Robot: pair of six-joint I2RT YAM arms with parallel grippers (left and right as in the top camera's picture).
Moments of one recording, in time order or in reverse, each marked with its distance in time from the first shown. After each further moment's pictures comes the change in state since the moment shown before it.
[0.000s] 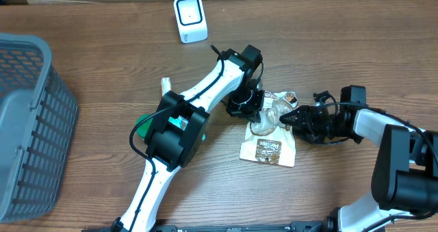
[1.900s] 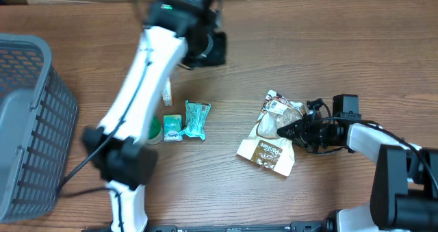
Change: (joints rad) left arm 0.243 -0.378 0.311 -0.294 -0.222 0.057; right arm 0.073 -0.143 -0.126 0.074 0.011 0.086
